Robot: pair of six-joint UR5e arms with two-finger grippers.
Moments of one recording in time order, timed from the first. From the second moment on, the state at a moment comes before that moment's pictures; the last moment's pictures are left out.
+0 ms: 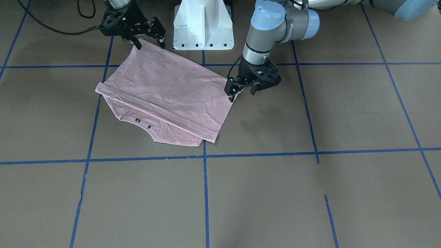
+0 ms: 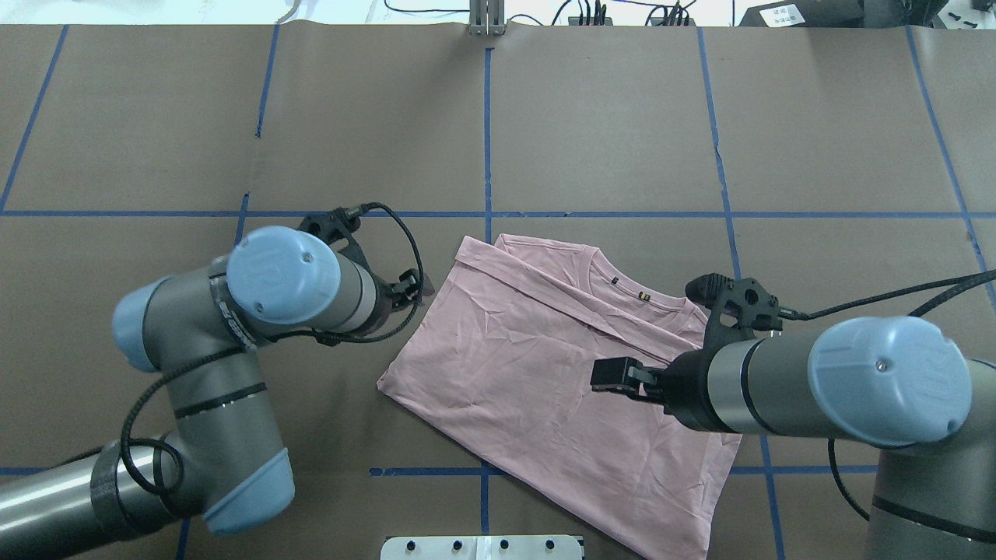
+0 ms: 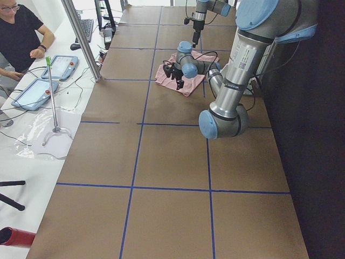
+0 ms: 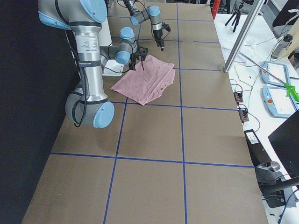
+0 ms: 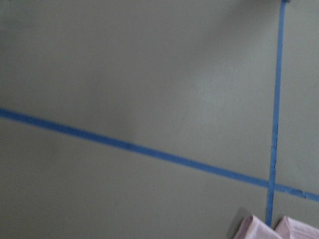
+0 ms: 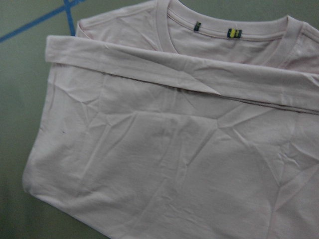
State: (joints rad) left arm -0.43 -2.09 -1.83 -1.69 -1.72 -1.77; right arm 0.38 -1.39 2.28 -1.38 1.76 1.65
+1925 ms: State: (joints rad) left arm -0.30 -2.09 -1.78 -1.63 -1.62 -1.90; right arm 0.43 -1.35 2.27 -1.38 1.75 1.65
